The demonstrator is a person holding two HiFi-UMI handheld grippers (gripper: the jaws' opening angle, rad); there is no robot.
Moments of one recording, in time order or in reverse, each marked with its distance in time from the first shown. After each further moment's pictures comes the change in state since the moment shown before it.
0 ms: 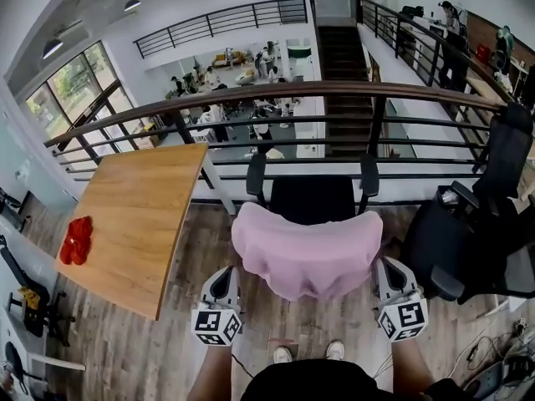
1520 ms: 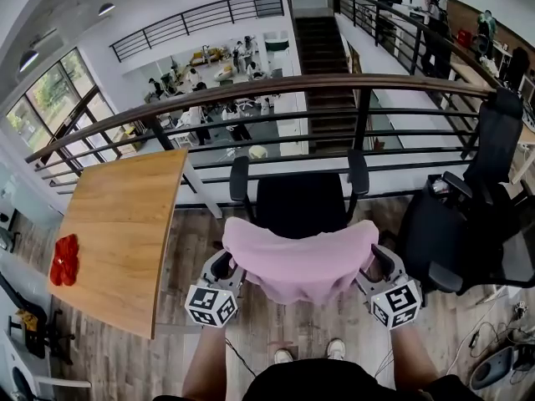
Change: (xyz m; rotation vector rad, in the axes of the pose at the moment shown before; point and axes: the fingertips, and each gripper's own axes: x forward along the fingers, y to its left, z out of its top) left arm 0.113 -0.011 0.007 0.004 0.060 -0.279; right arm 0.070 0.008 -0.025 -0.030 0.160 0.129
